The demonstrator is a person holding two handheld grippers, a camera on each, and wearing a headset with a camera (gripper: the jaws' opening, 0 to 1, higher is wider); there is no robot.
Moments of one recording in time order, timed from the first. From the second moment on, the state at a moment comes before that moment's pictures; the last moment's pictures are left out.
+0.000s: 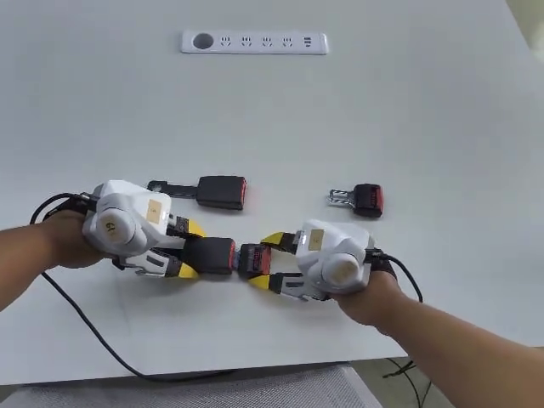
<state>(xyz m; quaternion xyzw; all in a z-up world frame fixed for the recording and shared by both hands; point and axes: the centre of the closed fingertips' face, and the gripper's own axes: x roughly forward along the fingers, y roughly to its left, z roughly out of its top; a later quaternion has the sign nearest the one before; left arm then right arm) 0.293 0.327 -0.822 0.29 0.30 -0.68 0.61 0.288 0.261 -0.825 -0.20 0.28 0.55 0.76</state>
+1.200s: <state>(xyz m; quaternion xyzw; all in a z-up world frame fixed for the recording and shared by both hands) 0.312 0.331 -0.772 0.25 0.30 -0.58 0.71 0.295 0.228 -0.776 -0.15 0.27 0.51 0.80</state>
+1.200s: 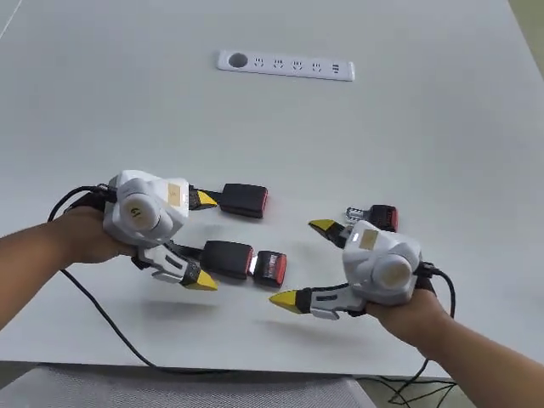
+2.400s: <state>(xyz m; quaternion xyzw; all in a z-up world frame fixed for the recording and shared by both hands) 0.399 0.340 -0.775 0.31 0.30 -0.56 0.70 0.376 0.088 -0.796 -0.18 0.35 0.47 0.79</state>
